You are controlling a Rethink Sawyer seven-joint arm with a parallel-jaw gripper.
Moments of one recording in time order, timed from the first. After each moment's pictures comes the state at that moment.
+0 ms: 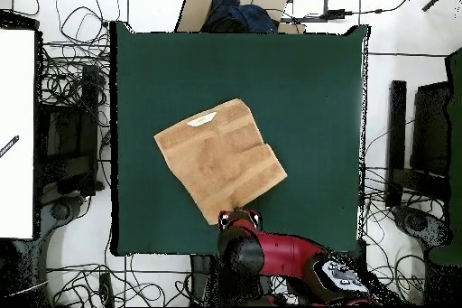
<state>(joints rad) -0.48 -0.60 0.04 2.23 -0.35 -0.13 1.58</state>
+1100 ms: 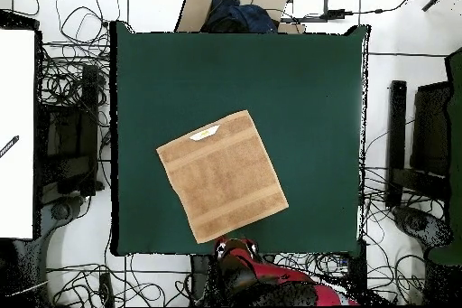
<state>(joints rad) -0.48 -0.54 -0.05 2.35 -0.35 -0.26 1.58</state>
